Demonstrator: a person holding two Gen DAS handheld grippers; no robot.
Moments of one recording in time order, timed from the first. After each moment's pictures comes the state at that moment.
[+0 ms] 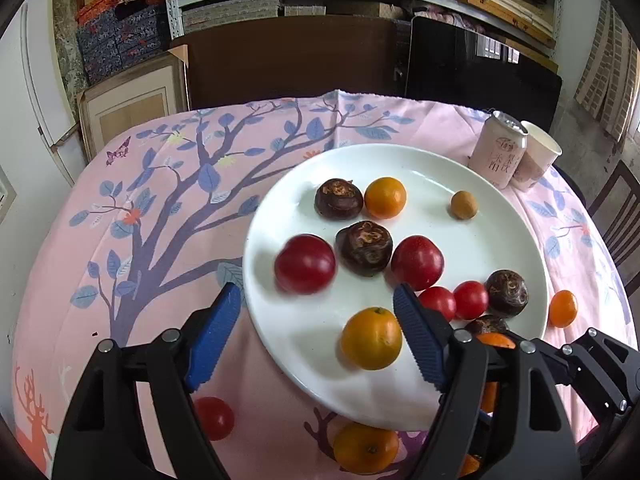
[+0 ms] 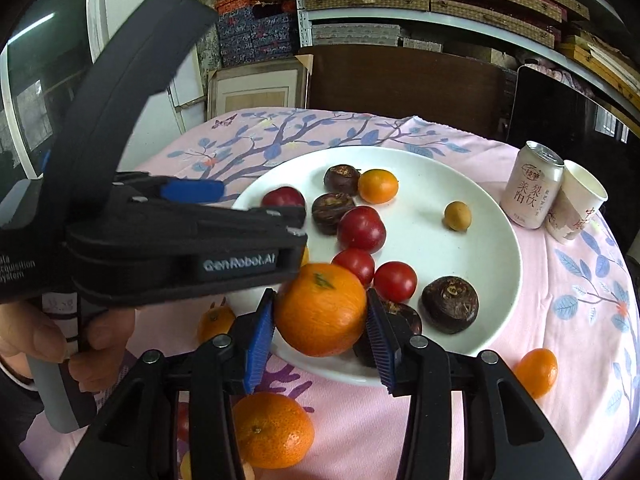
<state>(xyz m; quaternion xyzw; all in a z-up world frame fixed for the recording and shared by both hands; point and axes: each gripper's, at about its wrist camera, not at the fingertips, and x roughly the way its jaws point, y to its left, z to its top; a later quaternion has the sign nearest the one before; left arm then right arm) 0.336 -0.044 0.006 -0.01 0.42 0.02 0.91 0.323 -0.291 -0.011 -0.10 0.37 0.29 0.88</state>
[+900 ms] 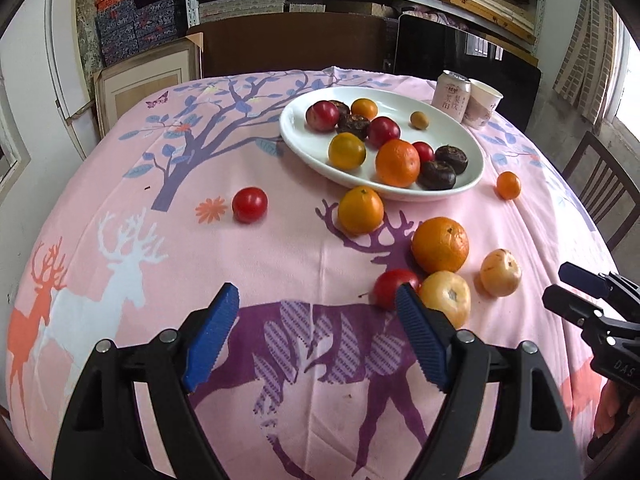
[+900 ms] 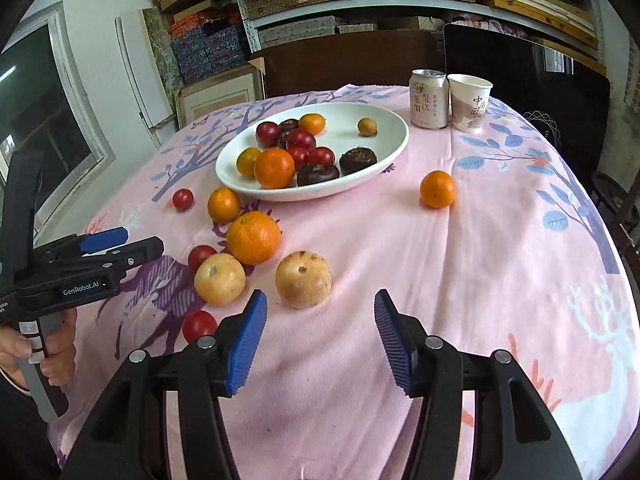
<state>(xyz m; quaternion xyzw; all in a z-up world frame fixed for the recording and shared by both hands) 0.152 -0.039 -0.008 -0.02 0.42 0.02 0.91 0.213 -0.399 -0.019 -0.03 0.40 0.23 0.89</state>
